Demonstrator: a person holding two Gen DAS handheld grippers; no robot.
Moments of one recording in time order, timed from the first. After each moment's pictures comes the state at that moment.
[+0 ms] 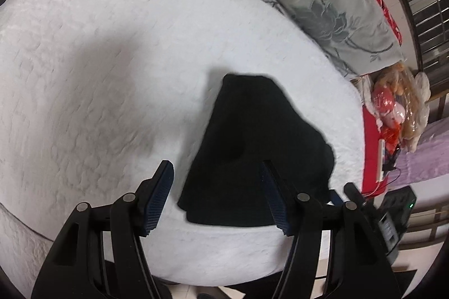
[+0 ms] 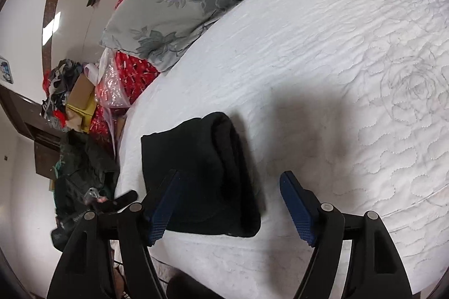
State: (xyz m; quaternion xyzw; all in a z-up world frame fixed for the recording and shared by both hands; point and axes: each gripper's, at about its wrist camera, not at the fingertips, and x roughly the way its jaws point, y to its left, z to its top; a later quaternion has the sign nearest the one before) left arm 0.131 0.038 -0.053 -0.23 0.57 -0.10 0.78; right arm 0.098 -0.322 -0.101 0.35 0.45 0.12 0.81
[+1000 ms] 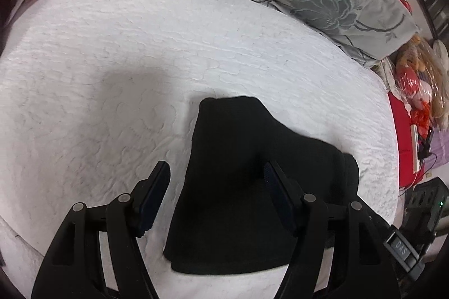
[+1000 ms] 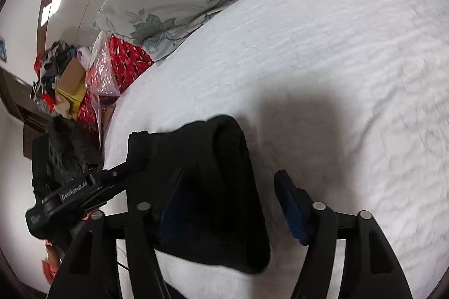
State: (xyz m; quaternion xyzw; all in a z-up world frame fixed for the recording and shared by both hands) left arm 0.157 -0.017 -0.060 -0.11 0.55 -0.05 0.83; right arm 0.126 -0.300 -0.116 0.31 0.47 0.12 0.82
